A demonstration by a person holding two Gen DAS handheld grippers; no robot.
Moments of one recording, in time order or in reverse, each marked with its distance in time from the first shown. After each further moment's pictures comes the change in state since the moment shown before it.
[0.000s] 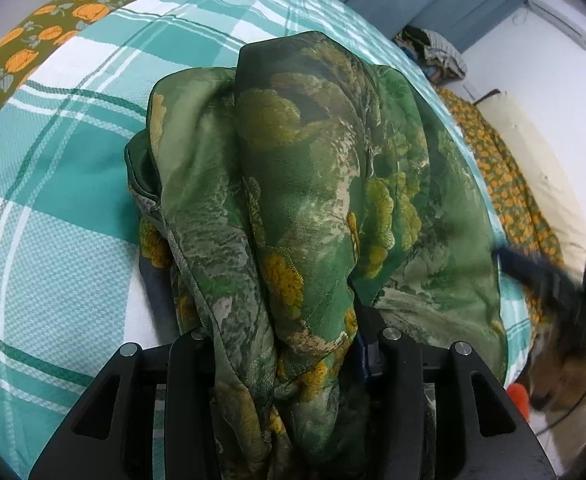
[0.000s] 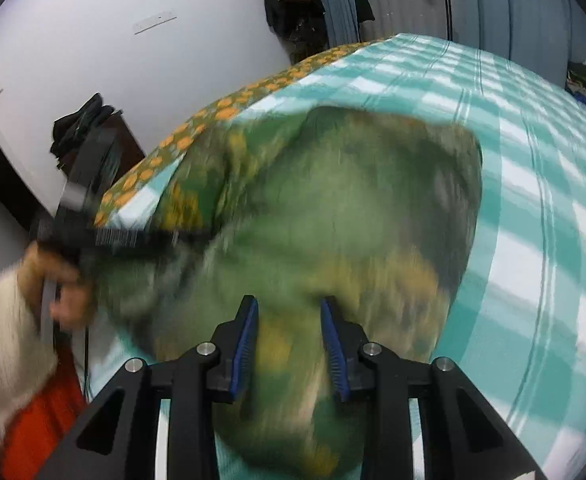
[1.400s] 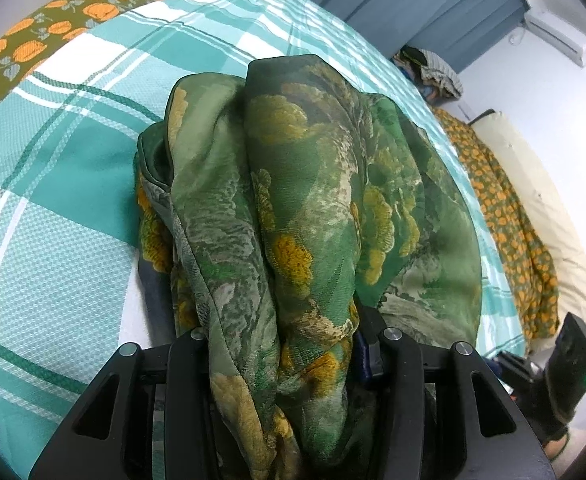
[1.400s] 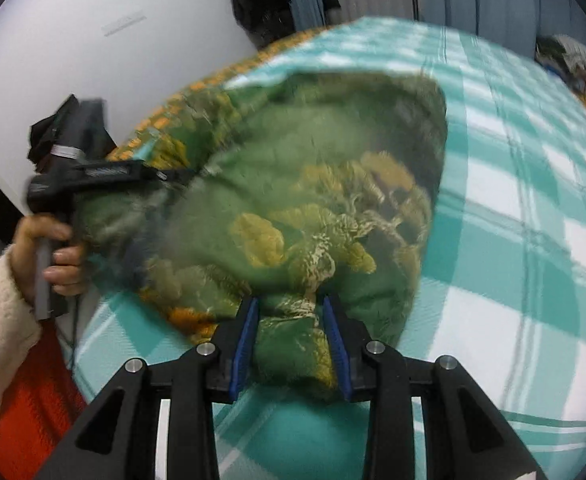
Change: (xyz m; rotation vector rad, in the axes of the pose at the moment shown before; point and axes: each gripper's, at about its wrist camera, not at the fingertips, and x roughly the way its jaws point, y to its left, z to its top) left arm -0.003 0.007 -0.016 -0.035 -0.071 -0.027; right arm 0.006 0.001 -0.108 0.047 0.038 -0.072
